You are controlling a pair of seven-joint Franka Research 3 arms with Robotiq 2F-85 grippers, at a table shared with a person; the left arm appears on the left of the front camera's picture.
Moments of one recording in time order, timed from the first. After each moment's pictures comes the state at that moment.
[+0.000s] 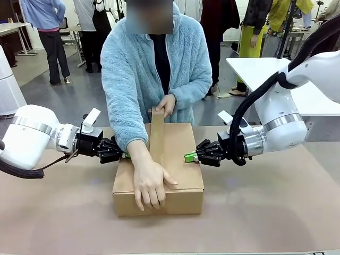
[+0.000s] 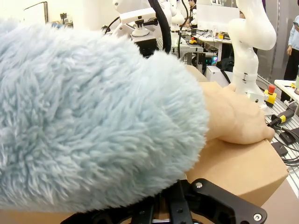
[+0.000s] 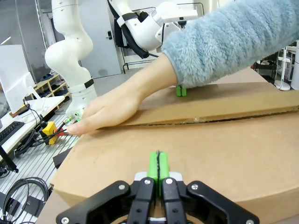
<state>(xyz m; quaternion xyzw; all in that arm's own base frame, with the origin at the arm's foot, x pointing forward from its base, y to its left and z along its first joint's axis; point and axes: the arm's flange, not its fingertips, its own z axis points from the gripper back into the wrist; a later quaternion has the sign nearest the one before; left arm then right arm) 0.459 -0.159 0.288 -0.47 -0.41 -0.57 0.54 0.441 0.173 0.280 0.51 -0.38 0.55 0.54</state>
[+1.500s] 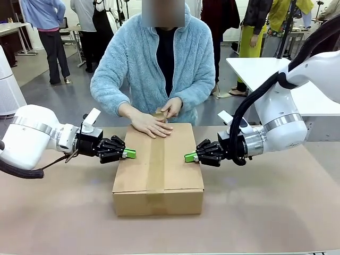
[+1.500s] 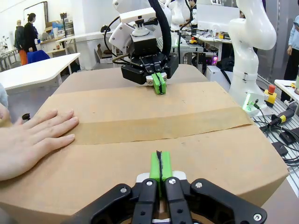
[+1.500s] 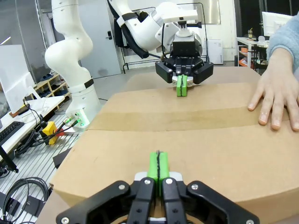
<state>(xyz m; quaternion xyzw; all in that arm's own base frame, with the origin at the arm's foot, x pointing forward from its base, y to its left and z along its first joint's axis) 0.459 -0.159 0.288 -0.47 -0.41 -0.57 0.54 0.441 0.173 0.279 0.51 -0.38 0.55 0.54</state>
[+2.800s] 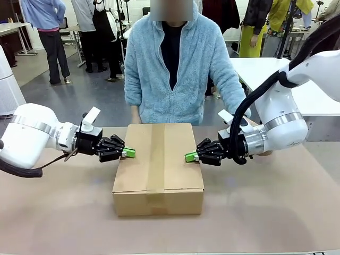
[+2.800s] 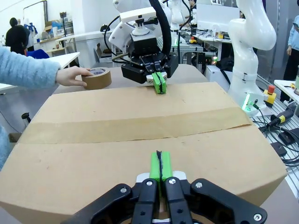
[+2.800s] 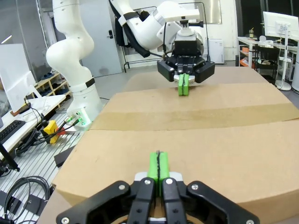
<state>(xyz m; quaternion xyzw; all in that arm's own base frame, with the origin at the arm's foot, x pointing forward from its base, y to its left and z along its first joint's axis) 0.461 -0.157 0.294 -0.47 -0.41 -0.57 0.54 0.442 0.171 0.287 0.51 -0.37 0.55 0.54</state>
